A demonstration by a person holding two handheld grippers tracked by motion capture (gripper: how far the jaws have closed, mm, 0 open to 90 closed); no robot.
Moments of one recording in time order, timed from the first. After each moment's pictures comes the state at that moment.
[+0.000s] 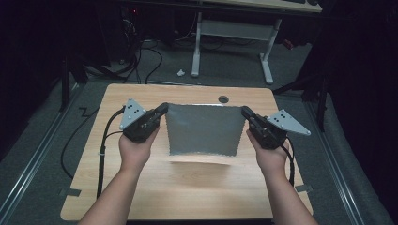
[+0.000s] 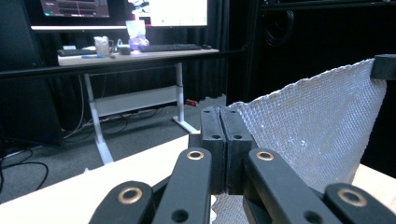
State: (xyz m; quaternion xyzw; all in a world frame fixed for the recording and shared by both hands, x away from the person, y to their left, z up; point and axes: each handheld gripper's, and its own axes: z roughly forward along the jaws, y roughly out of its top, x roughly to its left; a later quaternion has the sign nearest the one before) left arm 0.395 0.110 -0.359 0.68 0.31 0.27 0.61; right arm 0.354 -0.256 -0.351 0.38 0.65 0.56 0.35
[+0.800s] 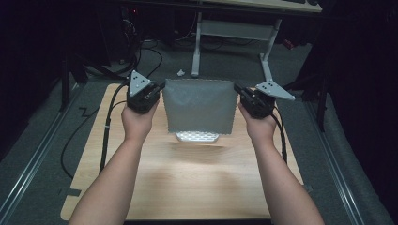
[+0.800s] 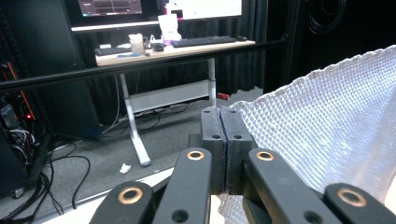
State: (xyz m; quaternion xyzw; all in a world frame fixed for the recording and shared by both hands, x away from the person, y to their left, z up) left arm 0.475 0.105 -0.344 0.68 0.34 0.32 0.56; right arm 0.437 -0.244 -0.332 0.40 0.65 0.55 0.35
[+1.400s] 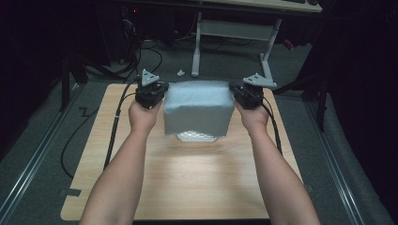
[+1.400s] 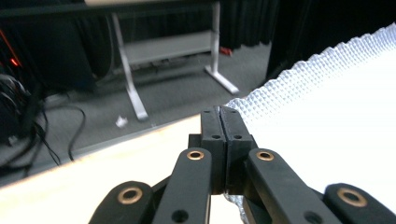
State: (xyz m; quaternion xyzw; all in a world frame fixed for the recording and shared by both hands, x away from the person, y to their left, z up) left arm 0.523 0.095 -0.385 0.74 0.39 0.26 0.49; right arm 0.499 -0.243 -0.369 0.42 0.69 0.48 0.33
